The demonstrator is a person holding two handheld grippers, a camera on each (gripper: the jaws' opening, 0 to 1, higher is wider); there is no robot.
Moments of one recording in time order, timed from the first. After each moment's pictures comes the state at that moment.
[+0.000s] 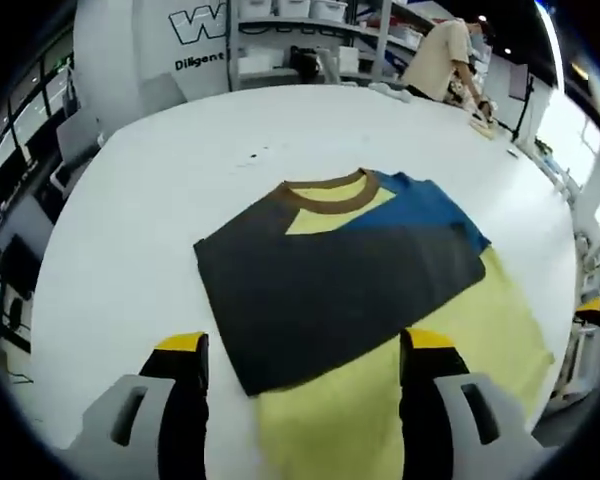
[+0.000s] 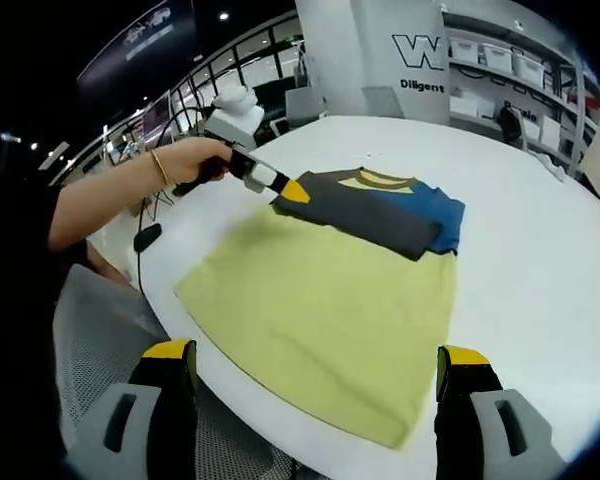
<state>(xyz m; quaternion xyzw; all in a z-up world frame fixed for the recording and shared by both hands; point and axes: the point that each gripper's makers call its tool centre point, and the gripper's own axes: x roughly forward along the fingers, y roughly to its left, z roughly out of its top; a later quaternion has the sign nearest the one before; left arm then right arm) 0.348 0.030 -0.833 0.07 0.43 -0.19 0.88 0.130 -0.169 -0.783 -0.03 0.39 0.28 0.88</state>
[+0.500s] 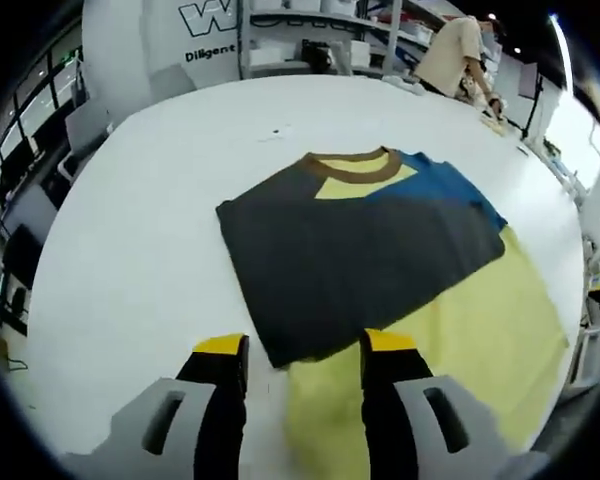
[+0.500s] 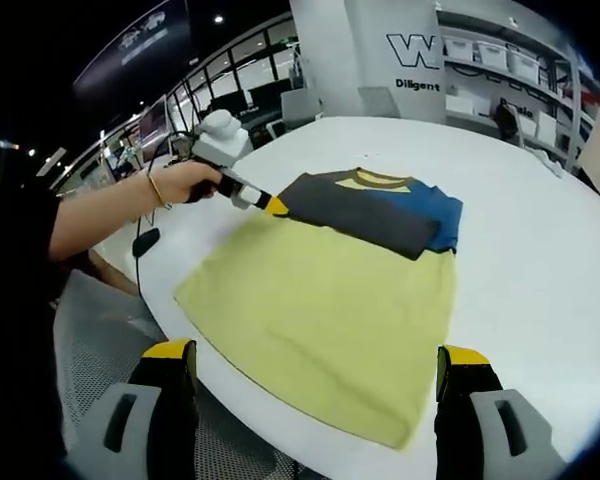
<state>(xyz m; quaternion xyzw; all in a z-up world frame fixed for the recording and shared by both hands) 0.336 0.053 -0.855 0.06 0.43 -0.18 0.88 0.133 -0.169 -0.783 -0.02 0.39 0.27 0.88</state>
